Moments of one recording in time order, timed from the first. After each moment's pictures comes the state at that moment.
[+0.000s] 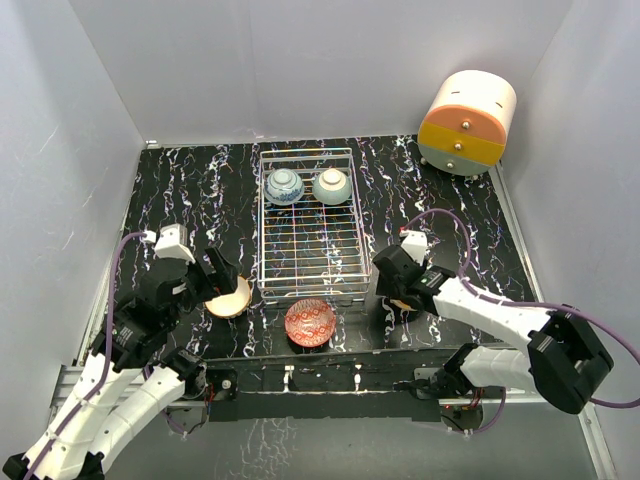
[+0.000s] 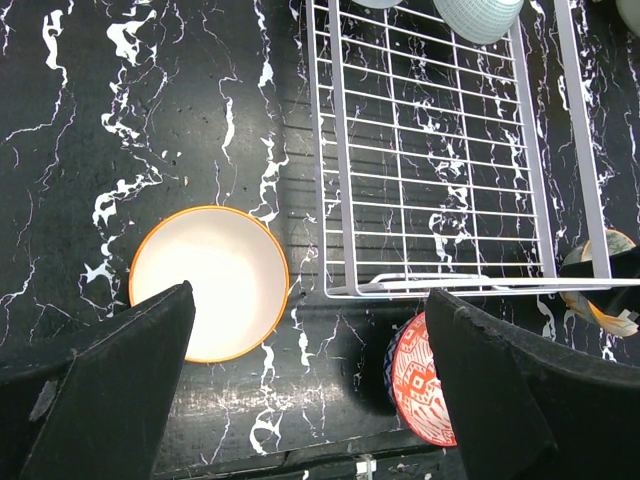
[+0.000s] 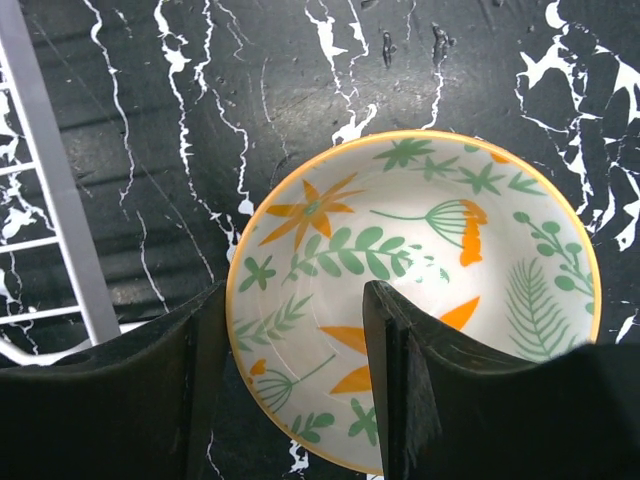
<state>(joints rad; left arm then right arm) -0.55 0.50 0.78 -0.82 -0.30 -0.59 0.72 1.18 0.61 -0.47 0.46 0.76</state>
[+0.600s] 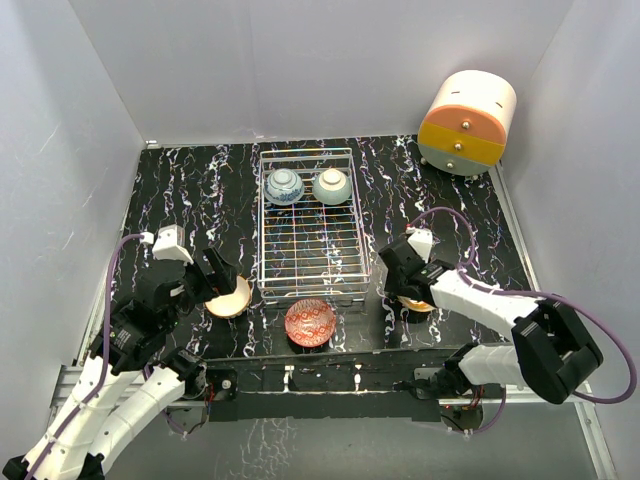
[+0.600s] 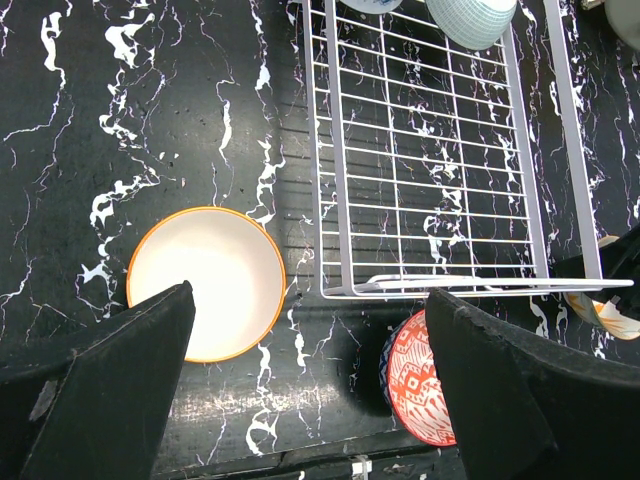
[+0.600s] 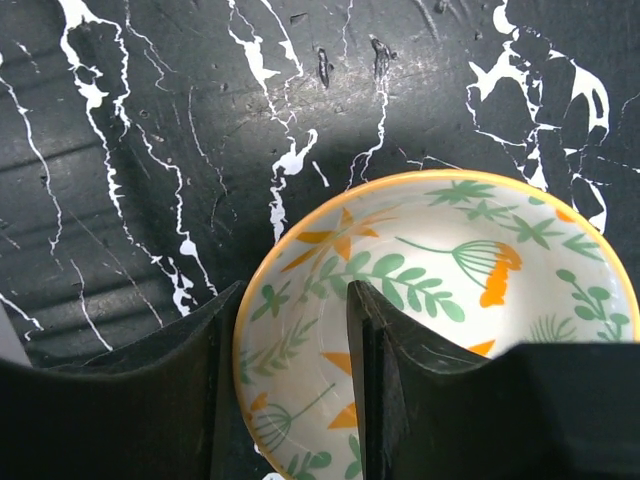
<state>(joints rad) -0.55 0.48 0.78 -0.82 -0.30 -0.60 0.61 1.25 0.61 -0.44 0.44 0.73</state>
